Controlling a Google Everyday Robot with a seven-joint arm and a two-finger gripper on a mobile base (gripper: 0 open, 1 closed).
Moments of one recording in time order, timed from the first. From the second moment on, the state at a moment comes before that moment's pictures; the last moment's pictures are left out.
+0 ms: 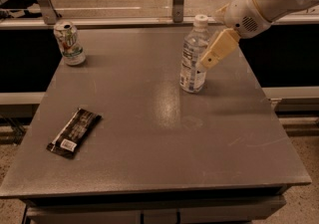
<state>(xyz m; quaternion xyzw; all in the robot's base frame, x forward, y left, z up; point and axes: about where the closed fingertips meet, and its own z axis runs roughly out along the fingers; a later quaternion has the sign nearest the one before) 0.599 -0.123 0.946 -0.56 0.75 0.12 0.34</state>
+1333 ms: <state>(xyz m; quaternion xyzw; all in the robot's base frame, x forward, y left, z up) 0.598 -0.113 0.944 -0.56 0.74 0.14 0.34</state>
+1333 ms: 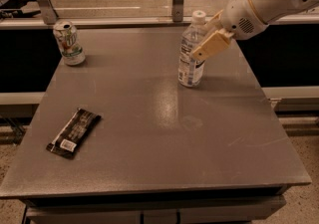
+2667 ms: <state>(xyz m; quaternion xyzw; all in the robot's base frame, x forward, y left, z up) 0.600 0.017 0.922 -0.65 0.66 0.25 0.29</state>
